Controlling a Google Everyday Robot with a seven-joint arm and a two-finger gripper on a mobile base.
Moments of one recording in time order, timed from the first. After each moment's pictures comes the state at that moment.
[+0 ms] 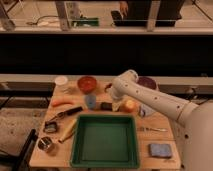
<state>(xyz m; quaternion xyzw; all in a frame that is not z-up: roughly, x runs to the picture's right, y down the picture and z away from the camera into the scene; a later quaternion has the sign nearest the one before) 0.046 0.064 0.895 -0.19 -0.15 -0.12 0.96</state>
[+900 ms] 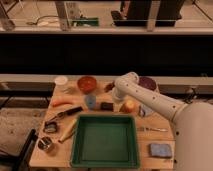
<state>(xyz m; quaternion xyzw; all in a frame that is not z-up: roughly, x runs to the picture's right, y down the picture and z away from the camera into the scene) 0.053 0.089 0.923 -0.23 -0.15 -0.10 0.96</state>
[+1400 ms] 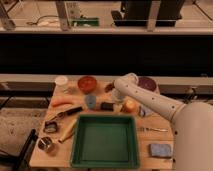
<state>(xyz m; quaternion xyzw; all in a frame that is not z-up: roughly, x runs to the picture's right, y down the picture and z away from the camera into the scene) 0.053 0.094 0.926 -0.25 -0.15 -0.10 0.95</state>
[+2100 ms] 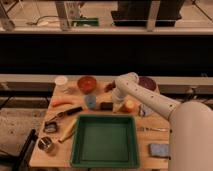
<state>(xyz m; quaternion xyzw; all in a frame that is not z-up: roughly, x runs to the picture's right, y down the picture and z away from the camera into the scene) 0.059 0.100 0.936 -0.27 -0.16 -0.09 0.94</state>
